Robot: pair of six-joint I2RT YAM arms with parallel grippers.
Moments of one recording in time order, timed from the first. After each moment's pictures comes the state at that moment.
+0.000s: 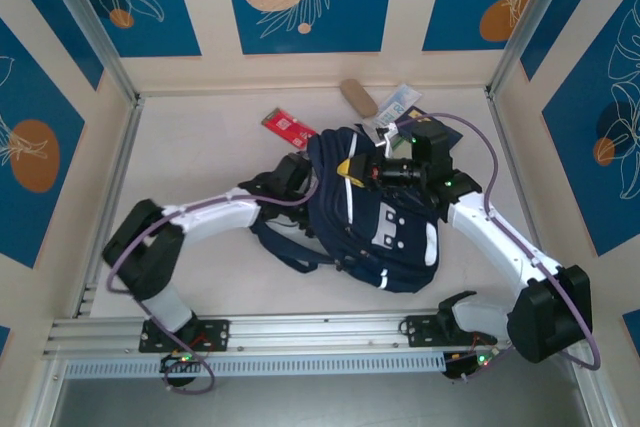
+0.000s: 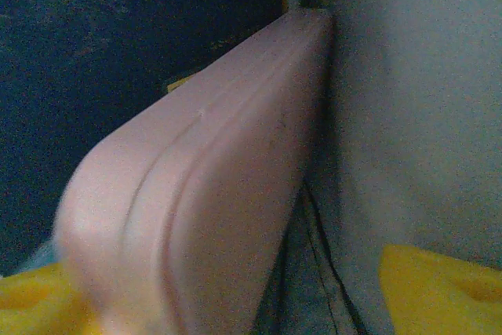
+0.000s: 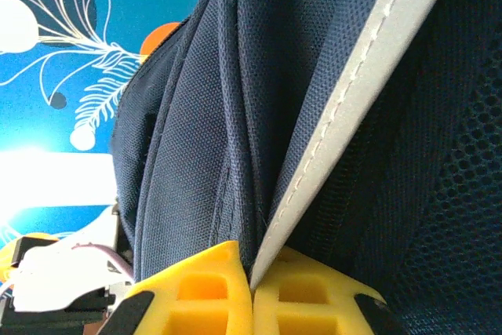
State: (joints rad) left arm -0.74 1.60 1.01 -0.21 0.72 -0.89; right arm 0.37 1.19 0.92 -0.16 -0.89 1.03
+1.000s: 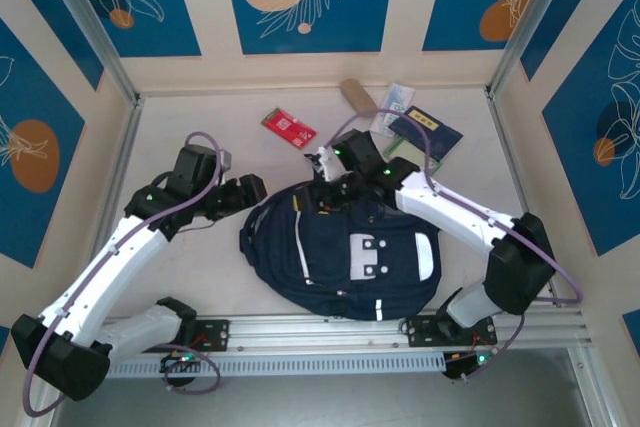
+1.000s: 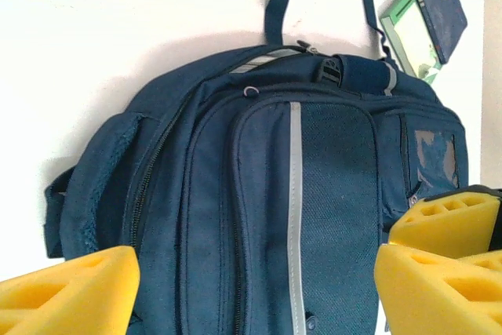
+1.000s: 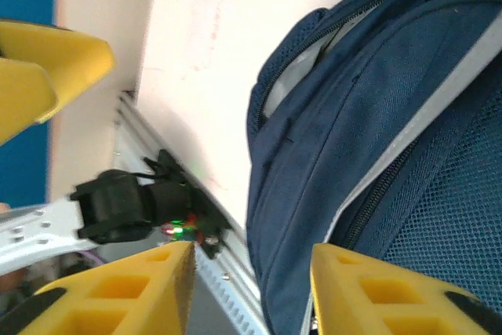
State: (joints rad) left arm -0.47 1.04 1.05 -0.85 0.15 -0.75; right arm 0.75 1.51 1.23 -0.61 -0.55 0.62
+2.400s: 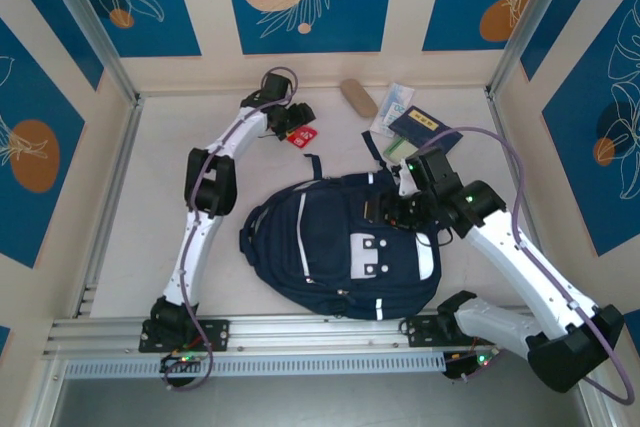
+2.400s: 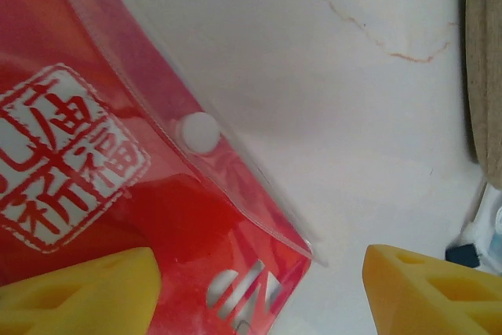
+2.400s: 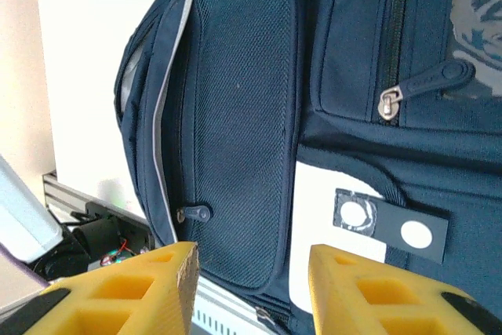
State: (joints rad) left arm -0.35 2.64 2.42 -0.70 0.24 -0.77; right arm 0.51 1.01 1.03 -0.99 -0.37 0.69
